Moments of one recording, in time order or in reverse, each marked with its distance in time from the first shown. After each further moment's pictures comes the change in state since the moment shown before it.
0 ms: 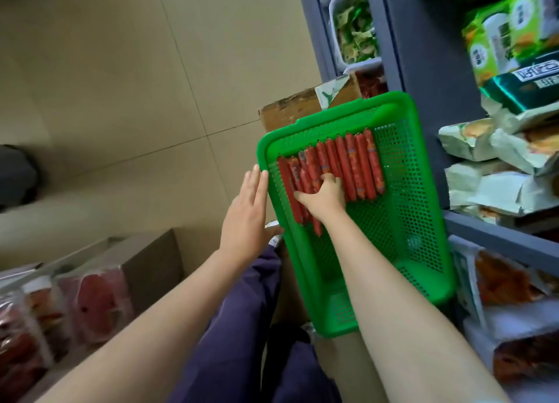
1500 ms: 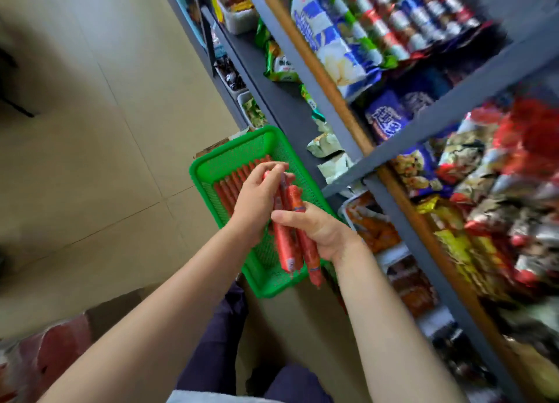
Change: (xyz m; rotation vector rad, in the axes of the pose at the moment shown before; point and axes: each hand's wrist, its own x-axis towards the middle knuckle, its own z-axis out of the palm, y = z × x) left_hand -0.117 0.256 -0.093 -1.219 -0.035 -0.067; right_hand -0.288 0.085 -0.190 1.037 -0.596 -0.325
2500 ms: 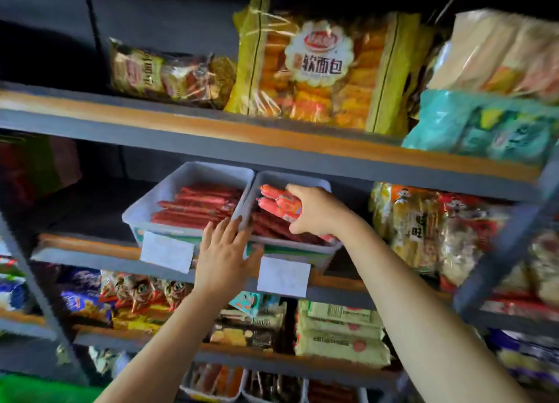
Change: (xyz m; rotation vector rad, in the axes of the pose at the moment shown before) left_hand -0.380 0.036 0.382 1.178 -0.425 1.515; right_hand -0.663 -0.010 -0.073 -1.193 1.477 -0.225
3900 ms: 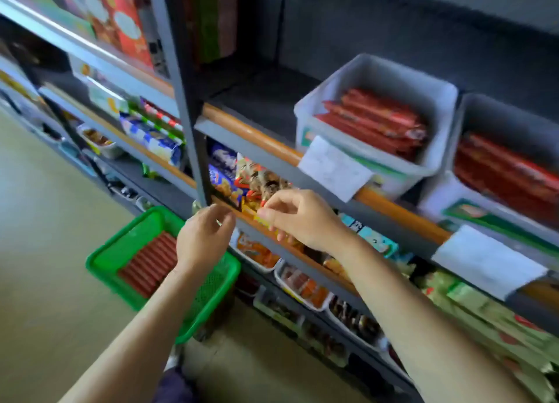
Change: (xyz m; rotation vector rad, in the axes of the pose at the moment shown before) left_hand -0.161 -0.219 -0.008 -0.285 0.055 -0.881; right_hand 0.041 -0.180 0.227 0.736 -0.455 -0.244
